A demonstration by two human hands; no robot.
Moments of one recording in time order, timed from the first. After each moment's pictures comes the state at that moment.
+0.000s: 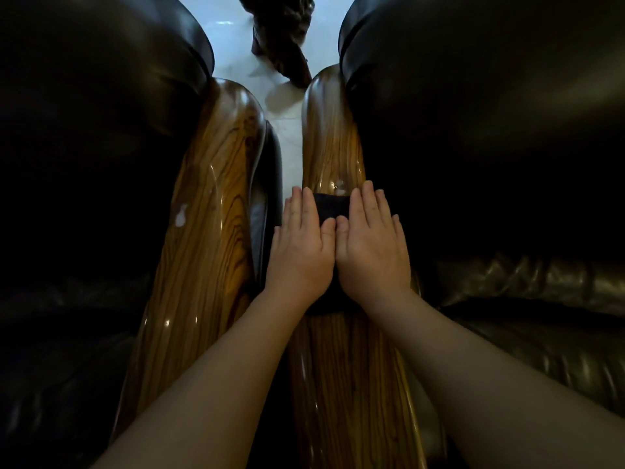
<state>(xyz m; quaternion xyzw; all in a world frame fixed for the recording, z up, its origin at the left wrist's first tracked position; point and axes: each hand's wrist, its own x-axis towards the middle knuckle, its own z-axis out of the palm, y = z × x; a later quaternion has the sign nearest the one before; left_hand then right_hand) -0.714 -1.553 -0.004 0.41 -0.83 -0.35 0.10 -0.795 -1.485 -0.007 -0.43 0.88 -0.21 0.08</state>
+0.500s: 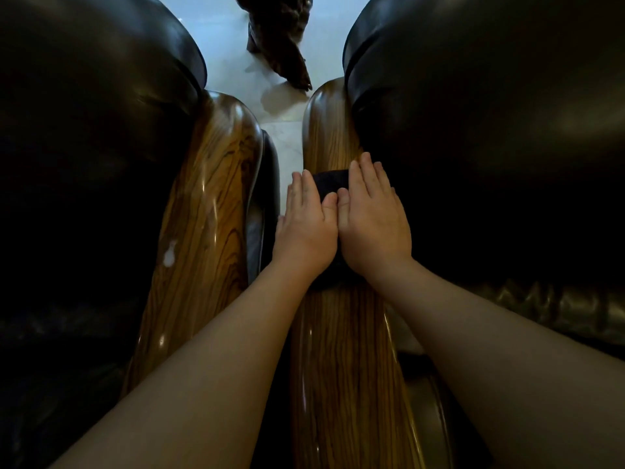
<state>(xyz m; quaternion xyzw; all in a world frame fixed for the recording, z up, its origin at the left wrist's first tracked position) -0.768 -1.621 -0.004 0.44 -0.79 -0.41 0.10 -0.849 -1.560 0.001 -0.45 0.87 -0.21 0.07</state>
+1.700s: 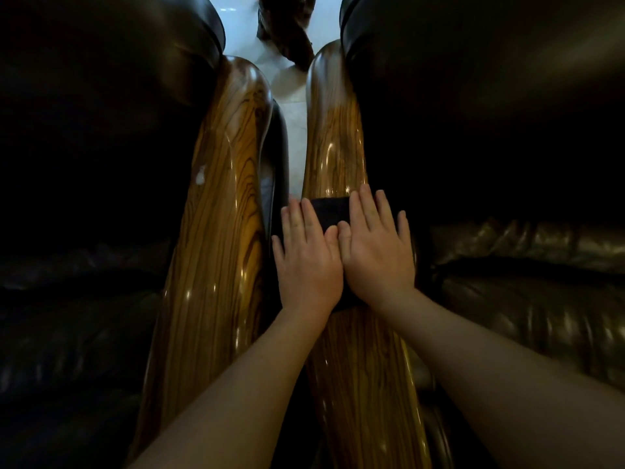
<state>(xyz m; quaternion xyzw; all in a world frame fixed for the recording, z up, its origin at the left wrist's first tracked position) -0.670 -1.472 -0.009 0.49 -0.83 -0.25 0.11 -0.757 -1.424 -0.012 -0.46 0.87 -0.15 0.06</state>
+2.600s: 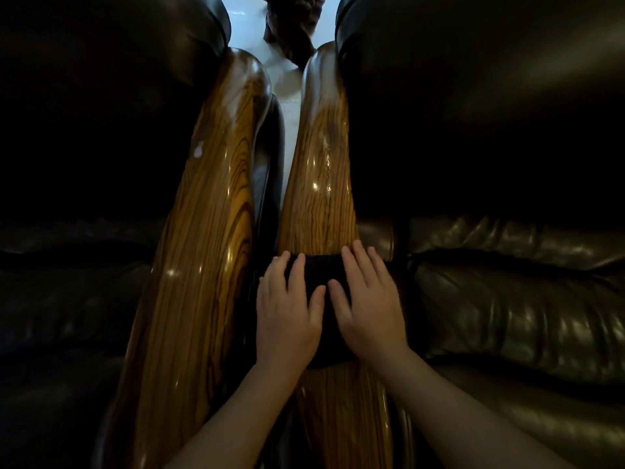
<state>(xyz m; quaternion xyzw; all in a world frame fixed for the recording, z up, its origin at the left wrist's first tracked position) -0.600 -1.376 -0.010 0.47 -0.84 -0.22 0.14 -0.715 -1.313 -0.015 -0.48 0.83 -0.24 0.14</state>
